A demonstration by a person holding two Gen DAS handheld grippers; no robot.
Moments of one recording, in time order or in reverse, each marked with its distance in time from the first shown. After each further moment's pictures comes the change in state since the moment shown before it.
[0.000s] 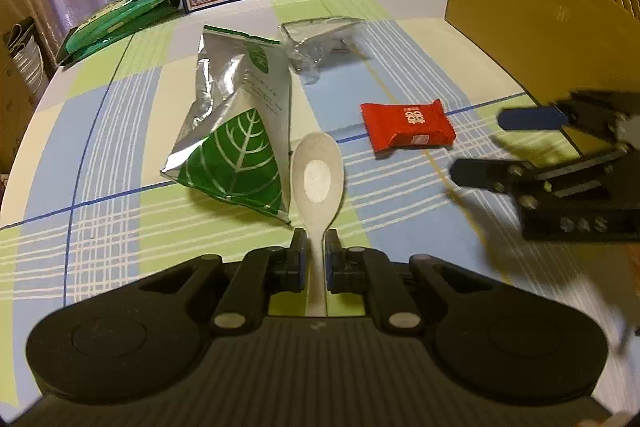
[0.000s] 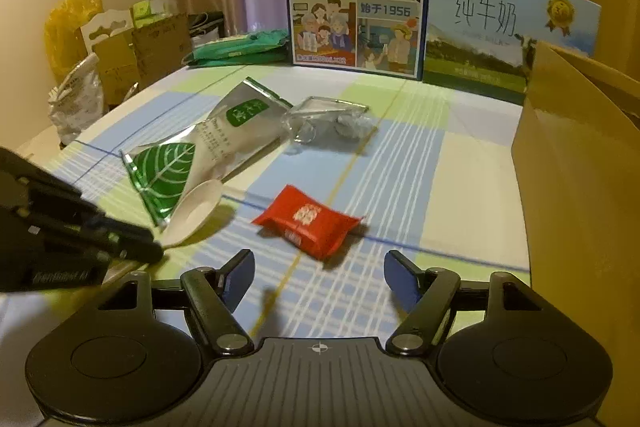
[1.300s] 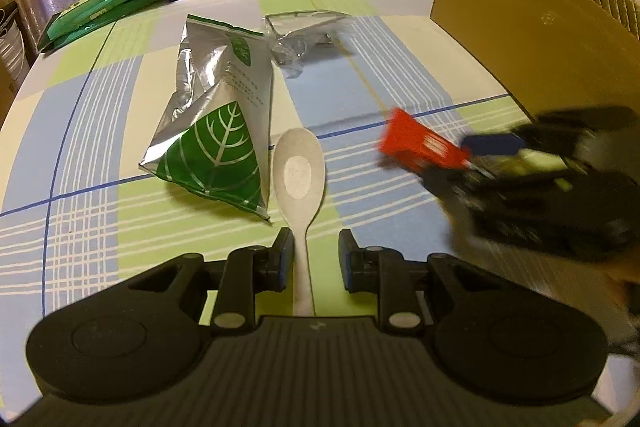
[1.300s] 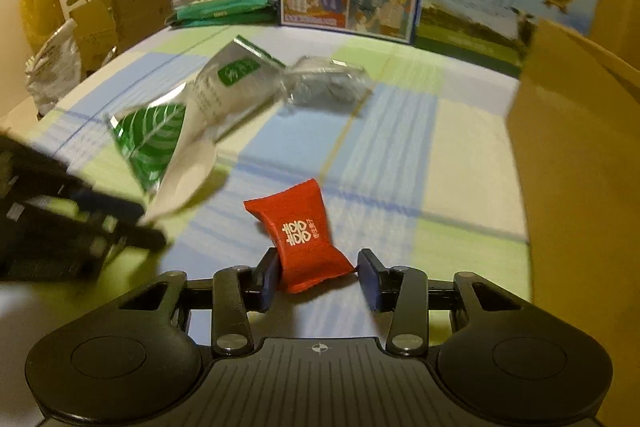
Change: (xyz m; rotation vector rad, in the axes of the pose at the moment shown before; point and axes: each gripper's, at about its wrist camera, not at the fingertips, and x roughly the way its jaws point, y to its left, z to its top) left arm 0.000 0.004 0.002 -0.024 0.022 -0.078; right arm -0.004 0.016 -0.009 0.002 0.128 -0.089
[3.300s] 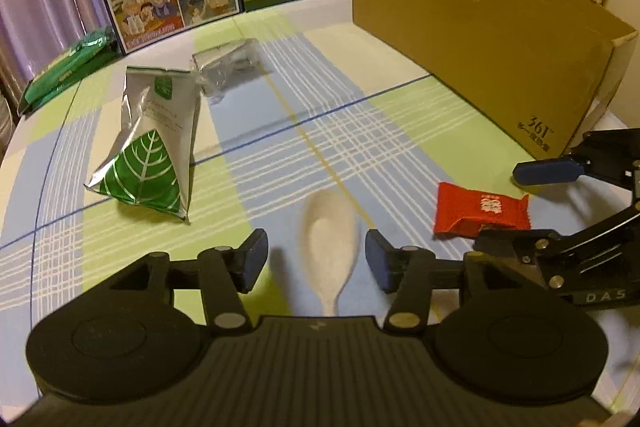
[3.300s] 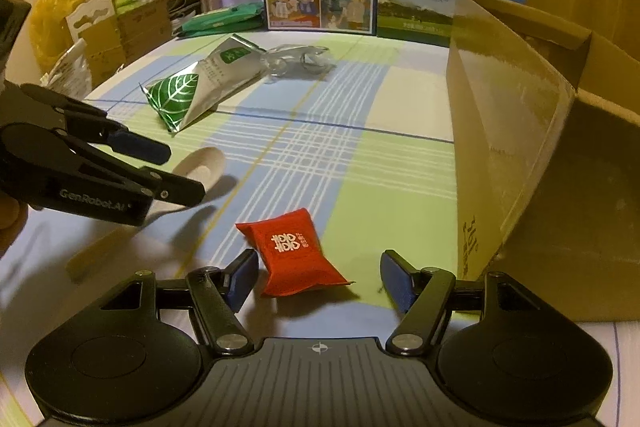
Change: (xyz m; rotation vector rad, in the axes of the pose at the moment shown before) left arm -0.018 -0.070 -0.028 0.159 -0.086 0.010; right arm -0.075 -0.022 -0.078 0.061 -0.065 0.031
